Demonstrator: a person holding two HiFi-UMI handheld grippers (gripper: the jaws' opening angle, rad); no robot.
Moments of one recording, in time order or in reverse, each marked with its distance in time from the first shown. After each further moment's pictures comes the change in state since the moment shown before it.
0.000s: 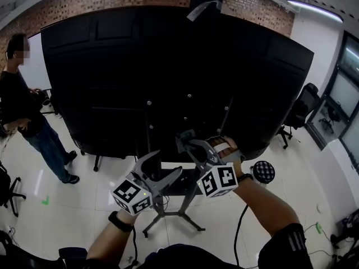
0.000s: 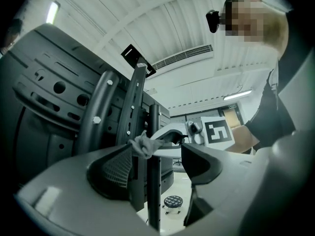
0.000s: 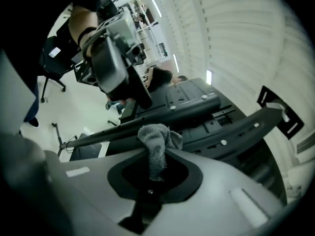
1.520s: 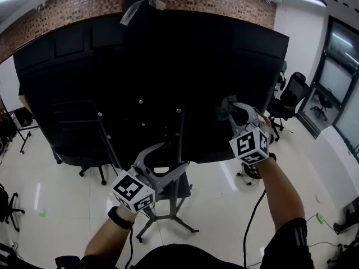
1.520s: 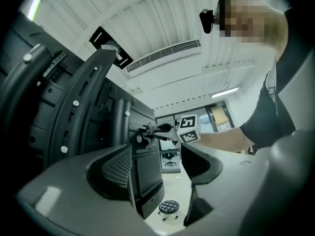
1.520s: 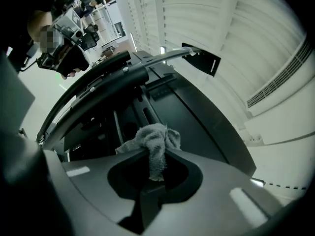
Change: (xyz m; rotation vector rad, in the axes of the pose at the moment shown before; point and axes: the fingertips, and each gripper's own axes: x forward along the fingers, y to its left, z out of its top) left arm 0.127 -0.072 0.013 0.082 -0.008 -0.141; right arm -0.118 -0.154 -0.236 0.285 0.239 -0.365
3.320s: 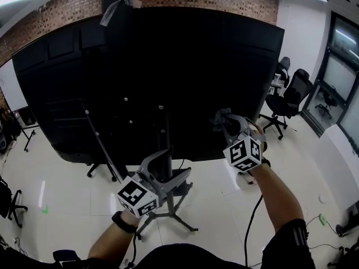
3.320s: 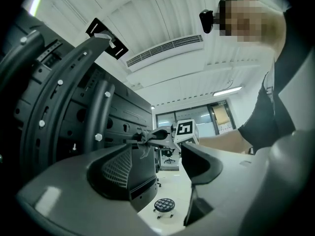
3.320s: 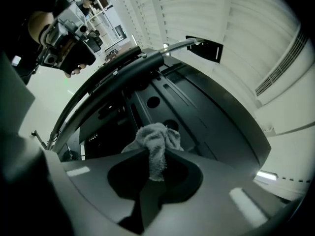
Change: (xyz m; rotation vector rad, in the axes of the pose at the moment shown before) left arm 0.034 -0.043 -0.030 -0.037 0.037 0.021; right arm -0.008 0.043 -0.060 0.034 0.012 0.121
